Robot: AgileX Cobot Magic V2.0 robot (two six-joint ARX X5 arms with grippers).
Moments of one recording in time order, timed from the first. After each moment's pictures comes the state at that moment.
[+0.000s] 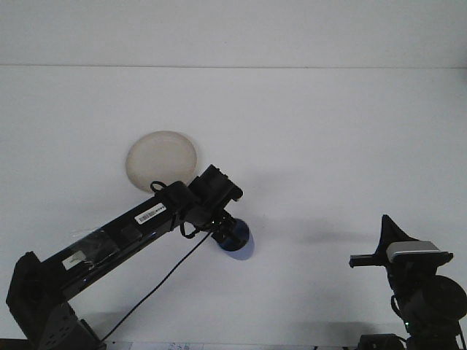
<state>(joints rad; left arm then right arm) -0.74 1.70 1.42 -0.76 0.18 -0.05 0.04 0.32 0.60 -0.42 -0.02 0.02</state>
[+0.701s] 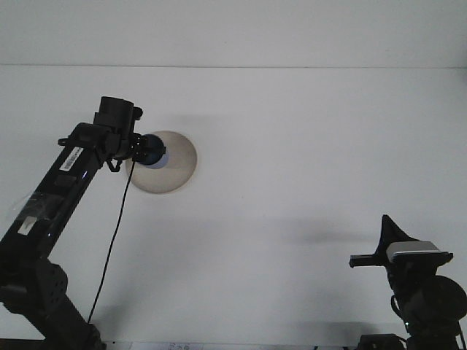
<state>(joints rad) -0.16 1.78 1.65 -0.75 -0.05 -0.01 0.04 0.32 0.60 -0.42 -0.02 0.02</state>
